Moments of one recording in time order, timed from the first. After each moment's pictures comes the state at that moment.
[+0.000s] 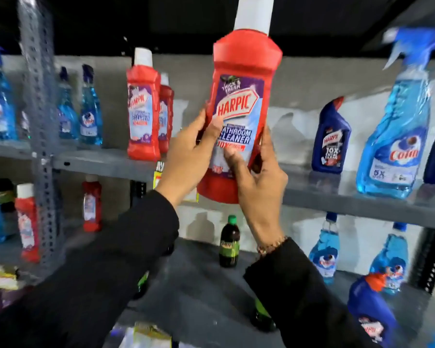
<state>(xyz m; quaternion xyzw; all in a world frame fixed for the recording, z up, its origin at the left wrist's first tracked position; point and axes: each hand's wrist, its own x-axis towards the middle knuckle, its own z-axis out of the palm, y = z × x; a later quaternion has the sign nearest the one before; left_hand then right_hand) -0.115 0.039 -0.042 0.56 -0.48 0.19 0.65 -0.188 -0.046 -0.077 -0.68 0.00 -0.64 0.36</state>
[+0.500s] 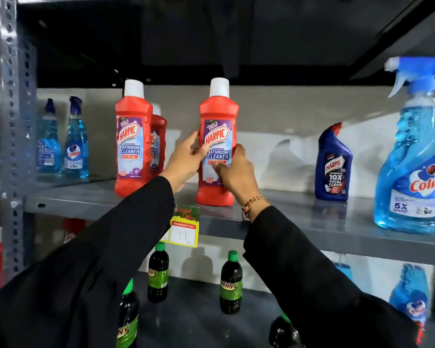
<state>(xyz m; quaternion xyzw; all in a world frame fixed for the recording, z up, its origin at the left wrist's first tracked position) 0.003 -0.025 0.004 0.61 -0.47 0.07 0.64 -0.080 -0.104 -0.011 -0.80 0.11 -0.47 0.36</state>
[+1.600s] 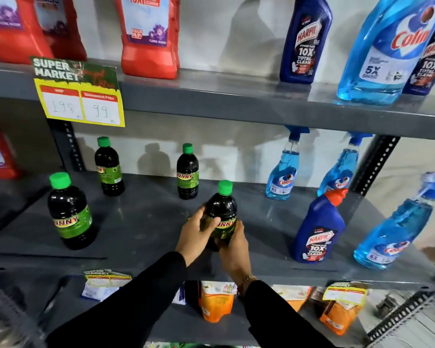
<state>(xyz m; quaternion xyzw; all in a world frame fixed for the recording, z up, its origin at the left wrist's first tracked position) -0.101 -0.088 -0.347 0.73 -0.36 -0.18 0.55 -0.192 -0.153 -0.373 -0.74 0.35 -0.32 0.47</state>
